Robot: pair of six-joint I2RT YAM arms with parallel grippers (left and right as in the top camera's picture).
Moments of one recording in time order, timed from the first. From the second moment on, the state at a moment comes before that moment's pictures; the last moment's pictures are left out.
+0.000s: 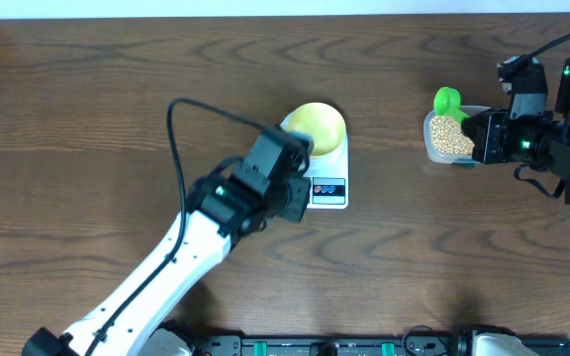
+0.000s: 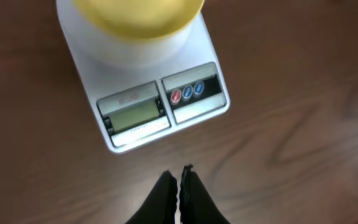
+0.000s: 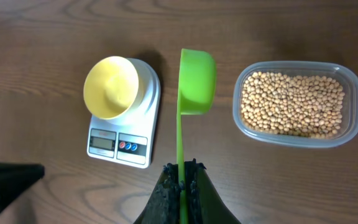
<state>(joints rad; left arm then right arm) -0.62 1.34 1.01 -0.69 0.09 -0.28 -0.07 1.31 1.49 -1.11 -0.39 -0.01</state>
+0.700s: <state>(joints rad) -0.61 1.55 0.84 -0.26 0.08 -0.35 -0.07 1.31 1.49 -1.11 -0.39 -0.01</state>
